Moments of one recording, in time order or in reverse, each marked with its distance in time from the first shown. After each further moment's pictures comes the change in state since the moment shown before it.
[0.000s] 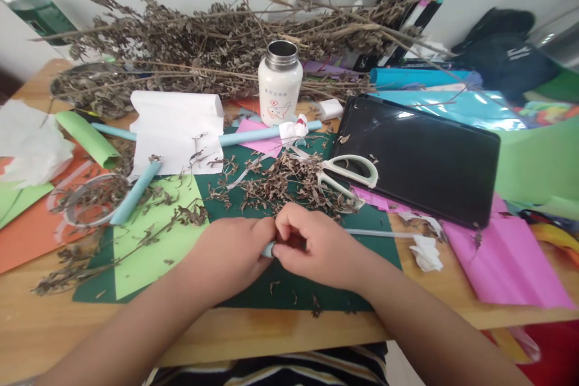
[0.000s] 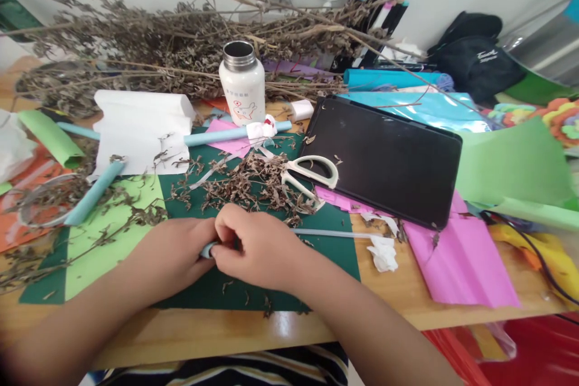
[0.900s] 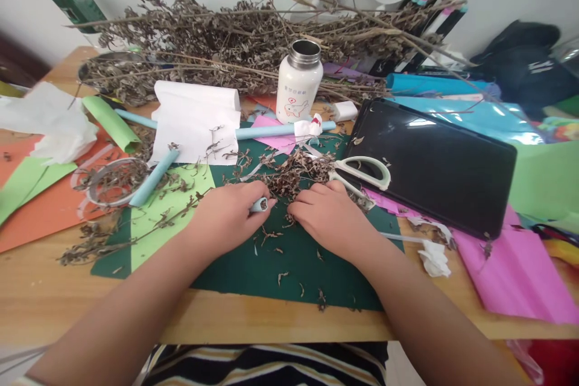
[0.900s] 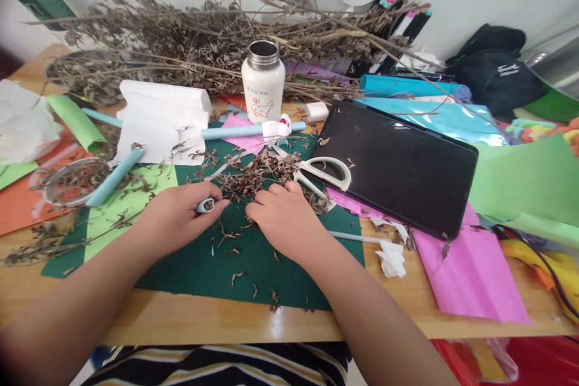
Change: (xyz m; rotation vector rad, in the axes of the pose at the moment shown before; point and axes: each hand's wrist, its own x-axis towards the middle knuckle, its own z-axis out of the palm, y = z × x) left_hand 0.003 -0.027 0.003 -0.146 0.240 -0.261; right_hand 0.012 0.028 0.000 -0.888 0.010 -0.230
